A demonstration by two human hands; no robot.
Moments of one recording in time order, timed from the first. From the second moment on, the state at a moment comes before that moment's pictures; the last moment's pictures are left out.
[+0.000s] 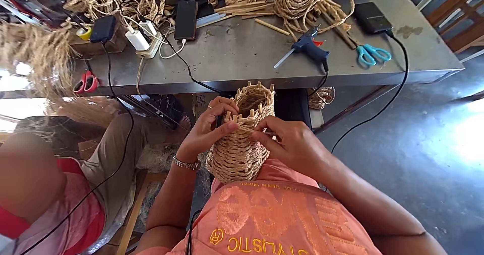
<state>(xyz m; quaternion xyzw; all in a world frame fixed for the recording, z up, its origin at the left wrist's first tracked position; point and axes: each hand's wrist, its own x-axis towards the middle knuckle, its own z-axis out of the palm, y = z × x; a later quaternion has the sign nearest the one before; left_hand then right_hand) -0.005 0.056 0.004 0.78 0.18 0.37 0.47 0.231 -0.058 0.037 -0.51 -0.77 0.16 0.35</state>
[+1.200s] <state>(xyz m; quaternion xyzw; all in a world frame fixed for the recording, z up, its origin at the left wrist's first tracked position) 0.007 0.039 -0.007 0.76 0.26 0.45 0.38 0.229 -0.010 0.060 -0.47 -0.80 0.03 0.38</state>
